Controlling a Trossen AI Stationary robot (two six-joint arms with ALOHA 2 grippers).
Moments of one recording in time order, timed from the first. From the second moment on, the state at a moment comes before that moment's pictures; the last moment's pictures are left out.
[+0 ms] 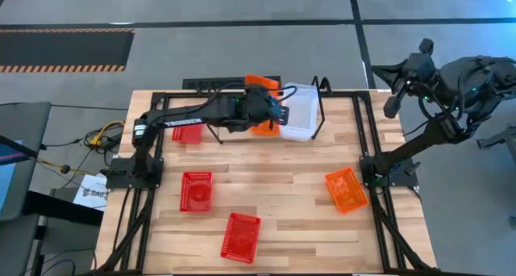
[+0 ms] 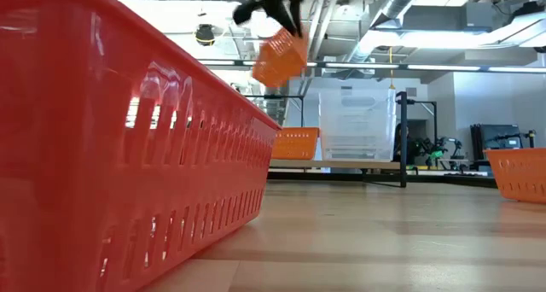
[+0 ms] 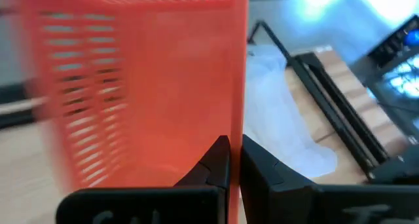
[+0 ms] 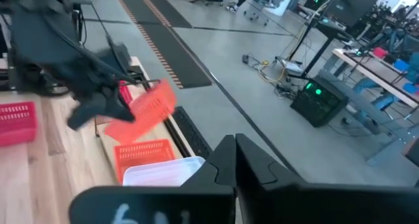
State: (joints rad) left arm 0.10 1.96 2.09 -0.97 -0.64 -0.95; right arm 0.23 1.26 2.34 -1.57 0.88 0.07
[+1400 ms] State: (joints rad) left arm 0.23 2.20 2.09 -1.06 -0.24 -0.93; right arm 0.23 1.25 2.34 -1.57 0.86 0.02
